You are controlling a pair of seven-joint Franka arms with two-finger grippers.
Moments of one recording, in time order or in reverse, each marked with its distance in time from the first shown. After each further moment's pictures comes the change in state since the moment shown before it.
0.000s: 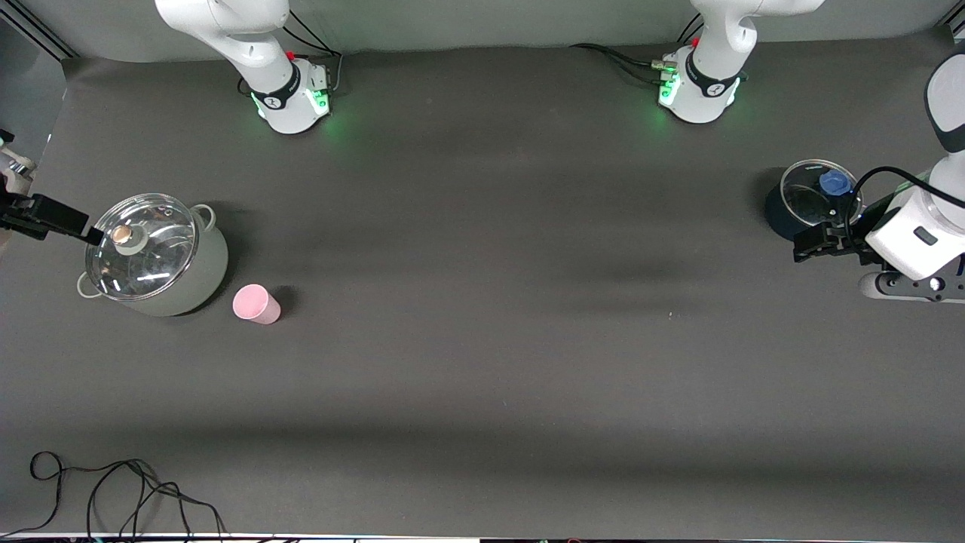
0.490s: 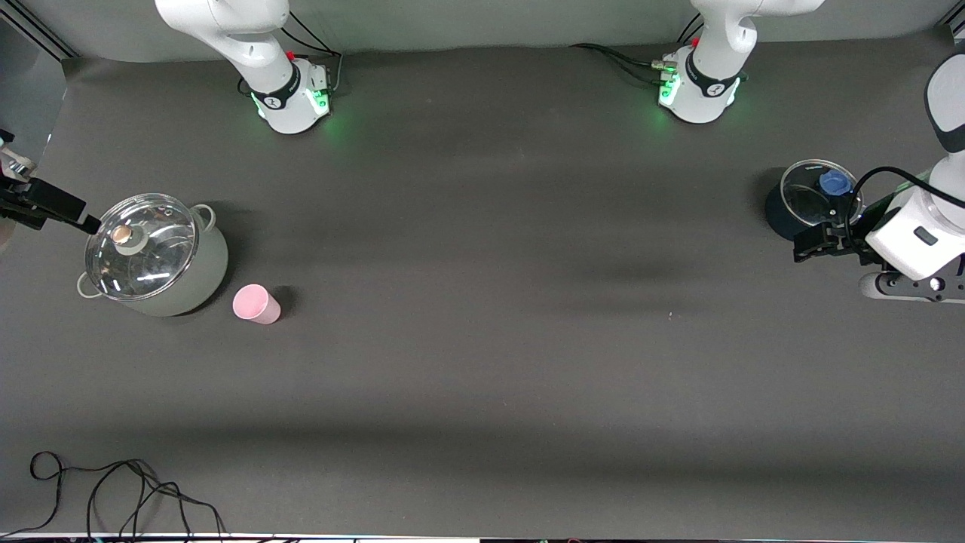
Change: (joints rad) left arm 0.000 0.001 0.000 0.001 0.000 0.000 0.000; right arm 0.001 -0.042 0.003 -0.034 0.000 0.003 0.000
